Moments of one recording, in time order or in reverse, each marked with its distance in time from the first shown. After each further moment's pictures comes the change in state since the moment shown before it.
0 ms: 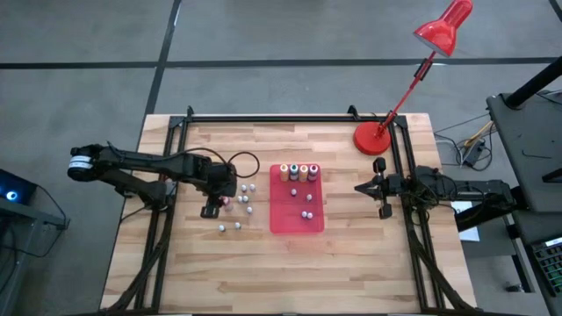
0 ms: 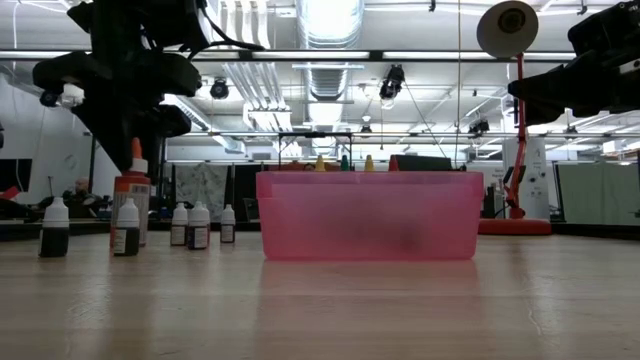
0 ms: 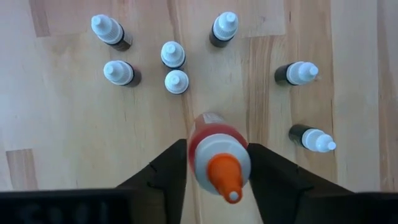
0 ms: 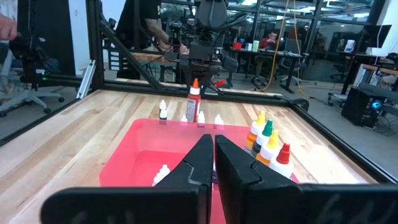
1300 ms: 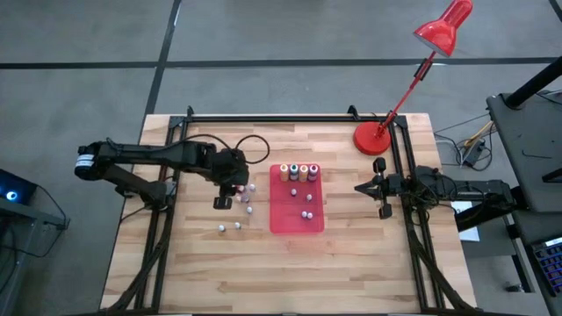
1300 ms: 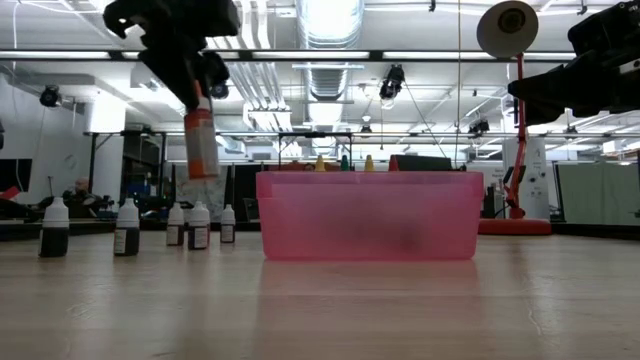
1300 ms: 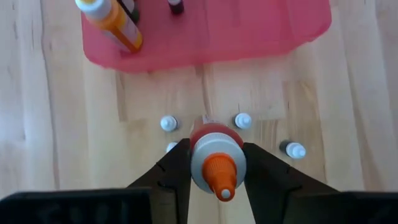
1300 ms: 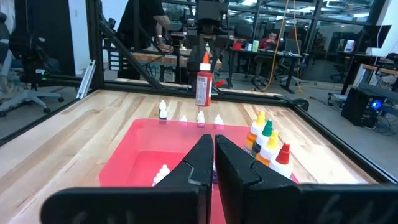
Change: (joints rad) left arm 0.008 0.083 0.319 -0.075 -0.060 0.023; right arm 0.000 0.000 0.000 0.000 0.000 -0.002
